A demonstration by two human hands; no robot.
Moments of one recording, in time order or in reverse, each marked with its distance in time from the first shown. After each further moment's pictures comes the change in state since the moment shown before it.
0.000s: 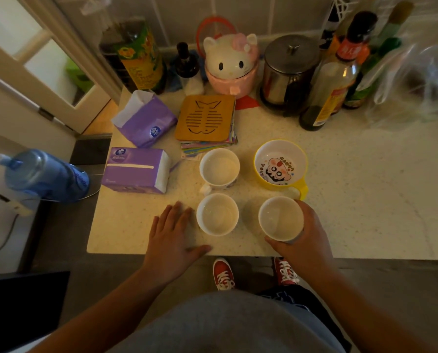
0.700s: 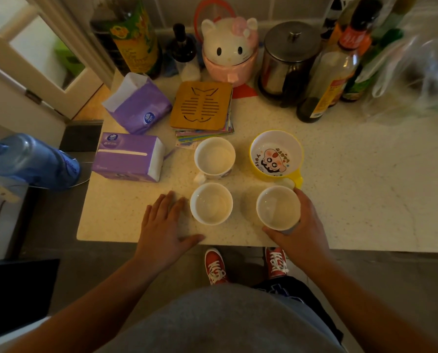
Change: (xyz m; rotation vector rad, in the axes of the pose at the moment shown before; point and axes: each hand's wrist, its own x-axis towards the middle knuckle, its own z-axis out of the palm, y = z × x) left_hand -0.002 0.001 -0.001 -0.023 0.006 0.005; right_hand 0.001 -0.002 -0.012 -0.035 -0.038 0.006
